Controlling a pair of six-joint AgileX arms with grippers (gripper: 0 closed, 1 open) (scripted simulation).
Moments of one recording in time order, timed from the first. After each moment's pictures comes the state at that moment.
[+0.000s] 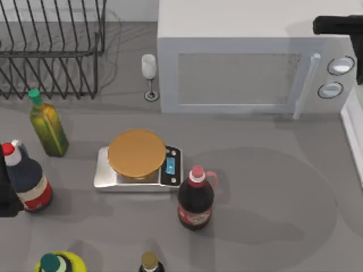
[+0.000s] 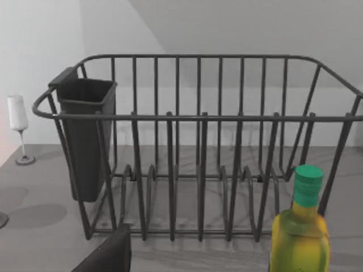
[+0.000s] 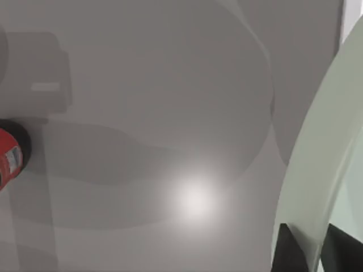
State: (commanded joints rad) left arm 0.00 0.00 0.00 0.00 0.00 0.00; right arm 0.34 1.80 2.01 -1.69 0.00 0.36
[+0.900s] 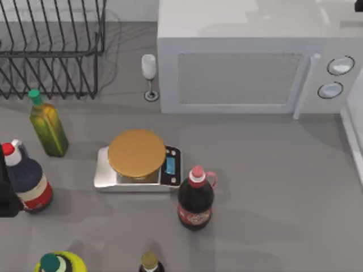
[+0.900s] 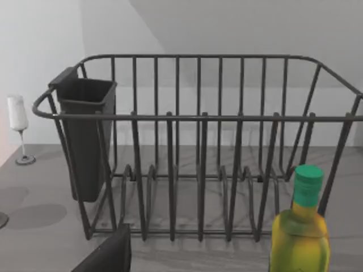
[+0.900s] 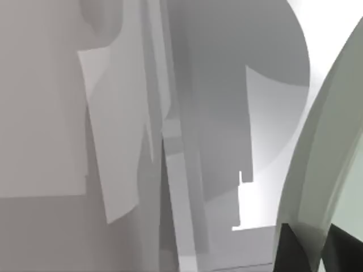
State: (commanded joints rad) left arm 0.00 0.00 0.00 0.00 0.00 0.00; right arm -0.03 2.49 2.71 -1.69 0.05 0.10
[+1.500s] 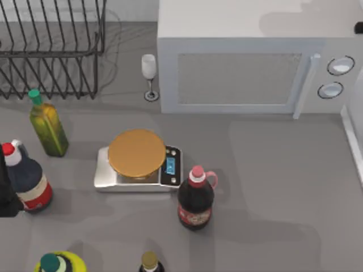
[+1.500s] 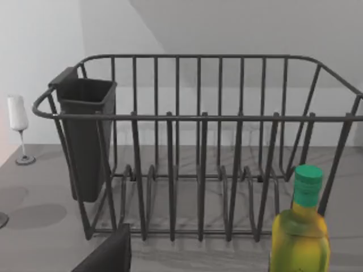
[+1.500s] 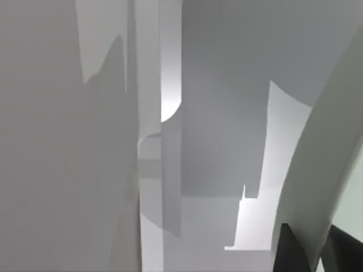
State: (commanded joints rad) left arm 0.00 0.00 0.00 0.00 0.00 0.00; right arm -0.08 2.71 2.90 -1.76 0.01 -0.06
